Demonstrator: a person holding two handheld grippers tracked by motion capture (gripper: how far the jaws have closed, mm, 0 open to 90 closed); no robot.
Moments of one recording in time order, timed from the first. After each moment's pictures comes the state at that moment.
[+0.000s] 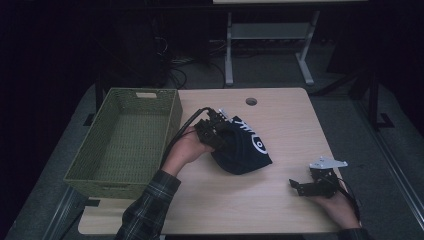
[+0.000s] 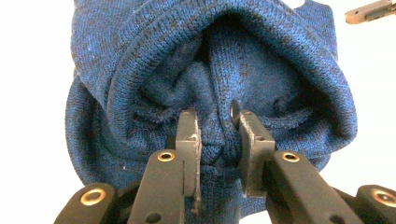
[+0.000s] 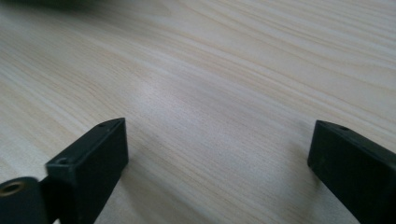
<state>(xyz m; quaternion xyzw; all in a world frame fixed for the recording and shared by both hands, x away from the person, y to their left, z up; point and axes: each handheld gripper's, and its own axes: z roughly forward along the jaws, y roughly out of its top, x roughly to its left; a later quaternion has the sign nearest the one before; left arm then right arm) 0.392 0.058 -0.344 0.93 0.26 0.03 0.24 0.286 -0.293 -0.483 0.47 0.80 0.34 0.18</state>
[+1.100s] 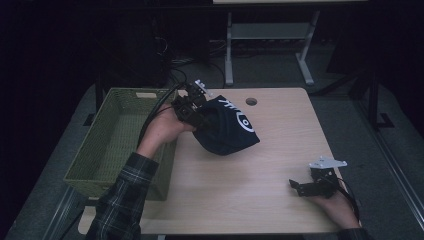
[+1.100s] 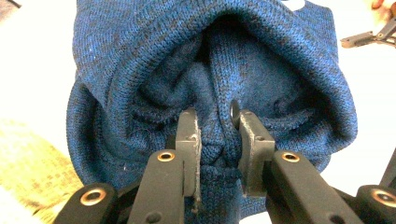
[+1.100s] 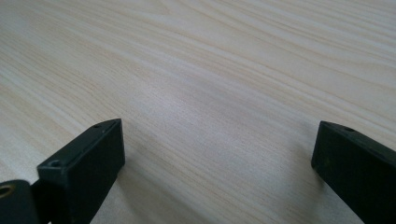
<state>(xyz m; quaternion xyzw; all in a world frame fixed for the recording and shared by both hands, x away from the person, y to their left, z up) 0.401 0.107 -0.269 0.92 0.28 0.06 0.25 0.286 -0.293 -0.483 0.47 0.80 0.34 0.18</state>
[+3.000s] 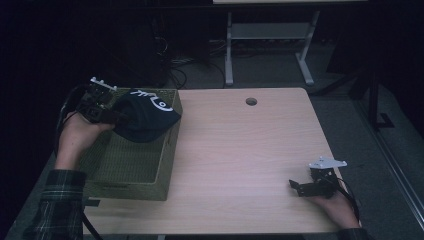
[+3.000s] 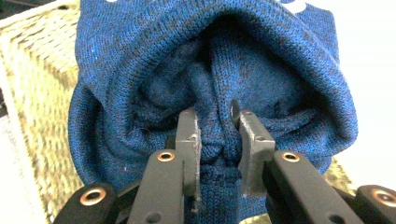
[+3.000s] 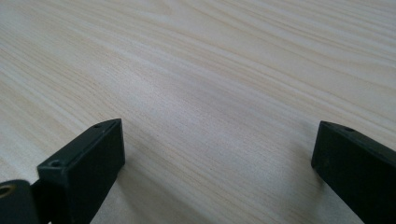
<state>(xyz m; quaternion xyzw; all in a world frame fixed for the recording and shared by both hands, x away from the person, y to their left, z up) 0.382 0.314 -0.258 0.83 0.48 0.15 0.25 0.286 -0.293 -0.483 0.47 0.80 0.34 0.18</state>
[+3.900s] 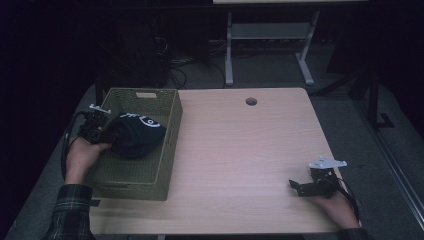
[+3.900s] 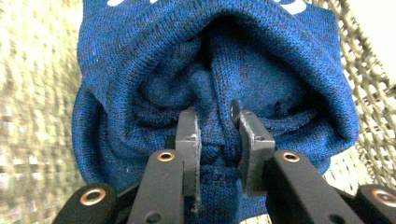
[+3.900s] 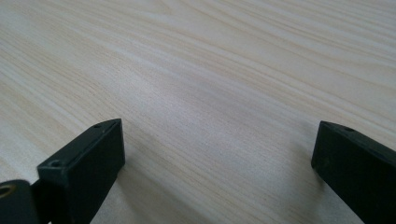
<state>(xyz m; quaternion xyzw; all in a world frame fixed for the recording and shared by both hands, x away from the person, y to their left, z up) 0.387 0.356 -0.352 0.79 0.55 0.13 0.23 0.286 -0.293 -0.483 0.46 0.80 0.34 0.18</state>
